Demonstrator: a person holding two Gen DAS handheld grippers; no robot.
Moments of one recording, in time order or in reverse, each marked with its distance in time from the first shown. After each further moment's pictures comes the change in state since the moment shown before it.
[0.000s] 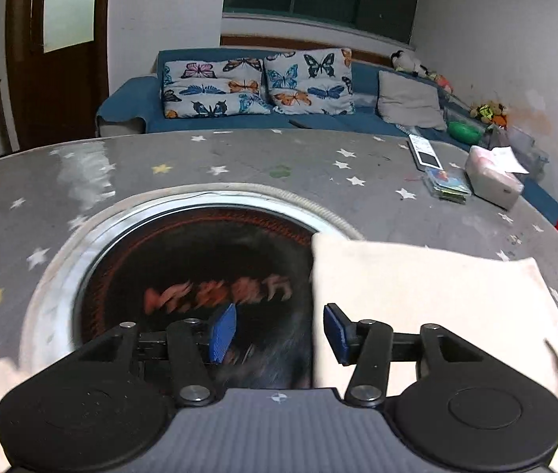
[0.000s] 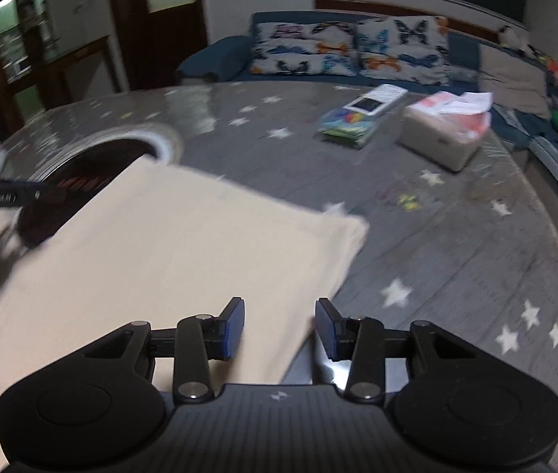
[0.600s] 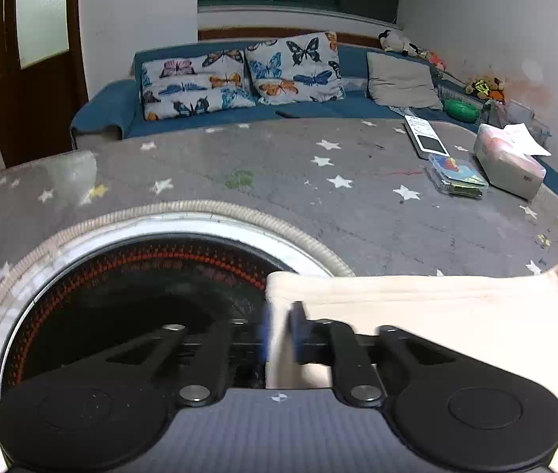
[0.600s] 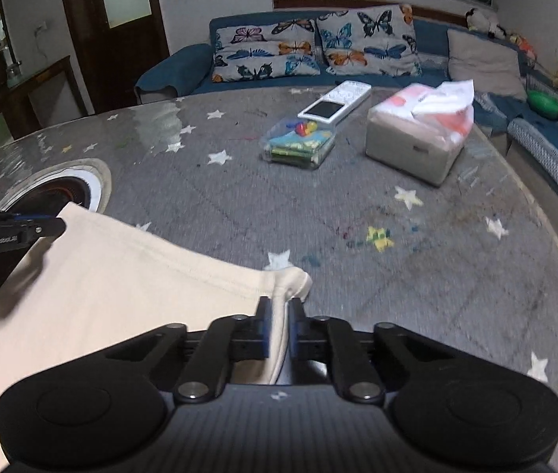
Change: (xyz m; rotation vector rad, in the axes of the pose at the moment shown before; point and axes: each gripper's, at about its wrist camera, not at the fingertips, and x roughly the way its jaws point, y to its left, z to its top) left arm 0.076 -0.035 0.027 0.092 0.011 0.024; right arm 0.055 -0.030 0.035 0.068 -0.016 -0.050
